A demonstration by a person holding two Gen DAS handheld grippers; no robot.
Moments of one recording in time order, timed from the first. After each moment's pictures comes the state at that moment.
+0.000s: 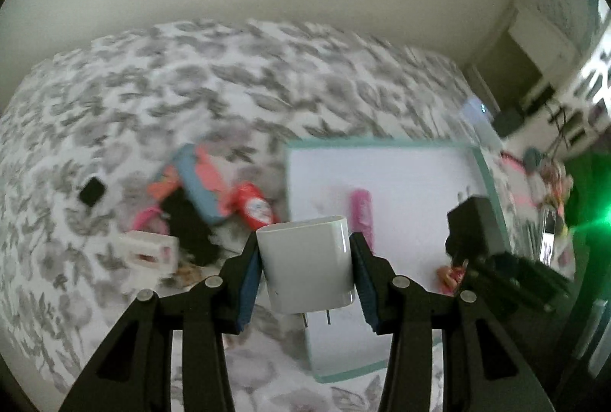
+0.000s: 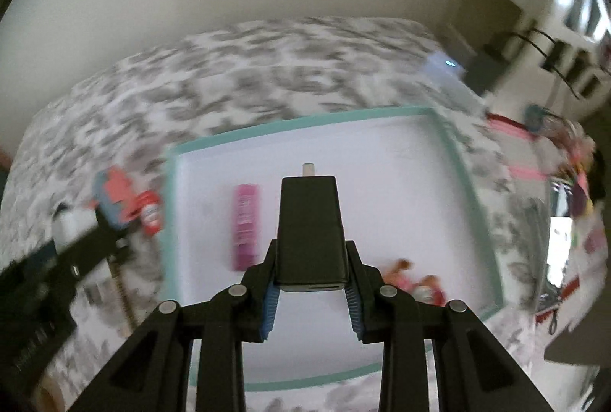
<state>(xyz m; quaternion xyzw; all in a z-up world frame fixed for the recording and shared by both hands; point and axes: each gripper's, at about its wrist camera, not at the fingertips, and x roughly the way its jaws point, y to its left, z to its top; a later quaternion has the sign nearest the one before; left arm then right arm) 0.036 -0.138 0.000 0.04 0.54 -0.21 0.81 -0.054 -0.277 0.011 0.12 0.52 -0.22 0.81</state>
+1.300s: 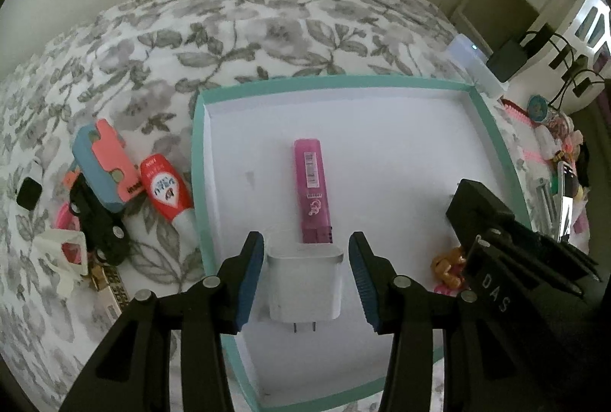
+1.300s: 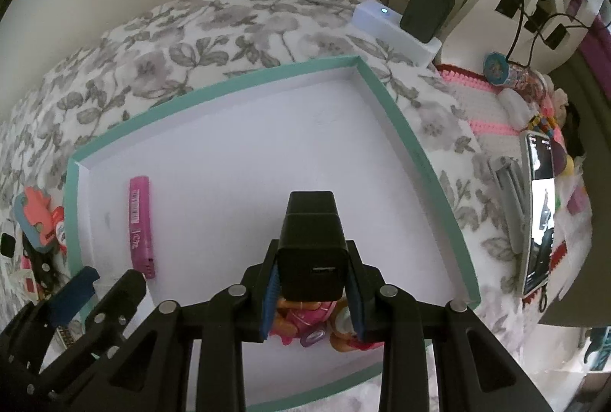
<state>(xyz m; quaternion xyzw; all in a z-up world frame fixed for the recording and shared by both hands) 0.021 -0.197 -0.057 0.08 0.57 -0.23 0.79 -0.061 -0.320 -0.024 0.13 0.55 -0.30 0.77</state>
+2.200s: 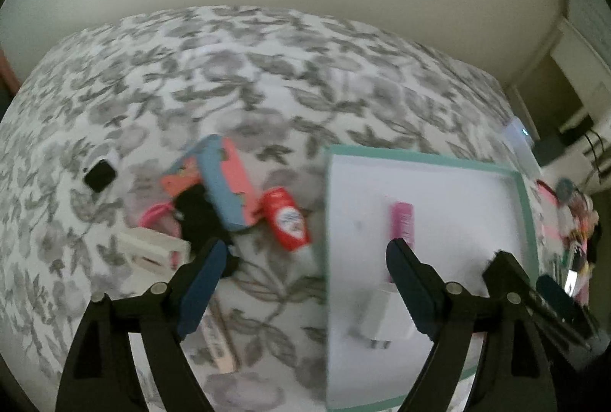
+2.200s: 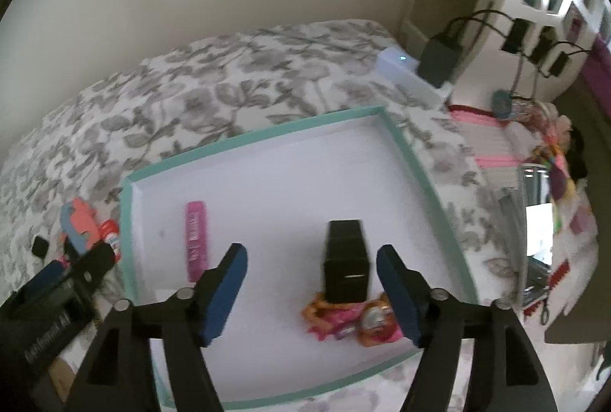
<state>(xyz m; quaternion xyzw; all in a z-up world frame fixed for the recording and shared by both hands) 0.057 -0.118 -0.027 0.00 0.54 -0.13 0.83 -0.058 -0.290 0.008 0.13 0.50 -0.26 0.82</state>
